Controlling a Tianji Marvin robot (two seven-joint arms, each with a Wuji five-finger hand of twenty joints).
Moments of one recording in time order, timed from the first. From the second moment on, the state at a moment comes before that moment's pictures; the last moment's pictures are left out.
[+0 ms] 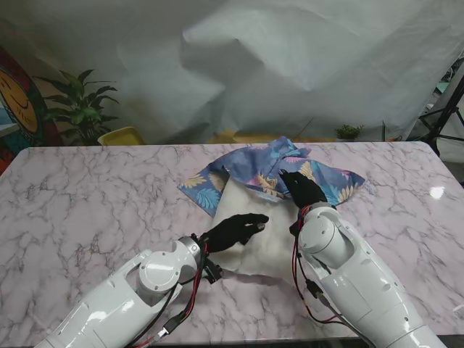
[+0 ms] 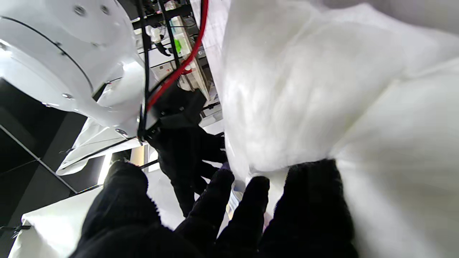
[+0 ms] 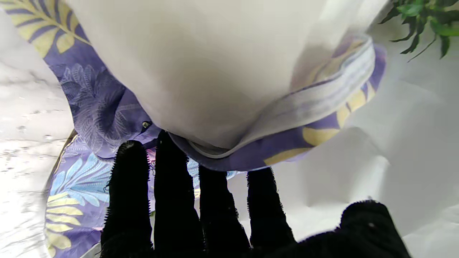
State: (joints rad) left arm 1.30 -1.18 -0.81 -1.39 -0.06 -0.17 -0.14; right arm -1.27 -1.22 1.08 -1.37 -0.34 0.44 -0.16; left_hand 0.79 0.07 -0.03 -0.05 0.41 0.32 0.17 0.41 0.35 0.34 0.21 0.40 0.38 0.42 0.36 0.45 0.26 0.30 0.79 0.40; right_hand 0.40 0.24 -0.01 -0.06 0.33 0.06 0.47 0.22 0.52 0.22 0.58 0.32 0.70 0.25 0.30 0.31 0.29 0.34 1.06 0.32
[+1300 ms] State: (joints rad) left arm 1.15 -1.24 -0.89 -1.17 0.38 -0.34 0.18; right arm -1.62 -1.10 1.28 -1.76 -0.88 0.11 -0.08; left_hand 0.88 0.08 -0.03 -0.04 0.43 0.17 0.33 0.46 0.38 0.15 0.26 0.42 0.26 0.23 0.26 0.45 0.04 0.17 0.61 0.41; right_hand 0.36 -0.02 -0.01 -0.05 0.23 -0.01 0.46 0.22 0.28 0.06 0.56 0.30 0.41 0.03 0.22 0.24 0.08 0.22 0.86 0.29
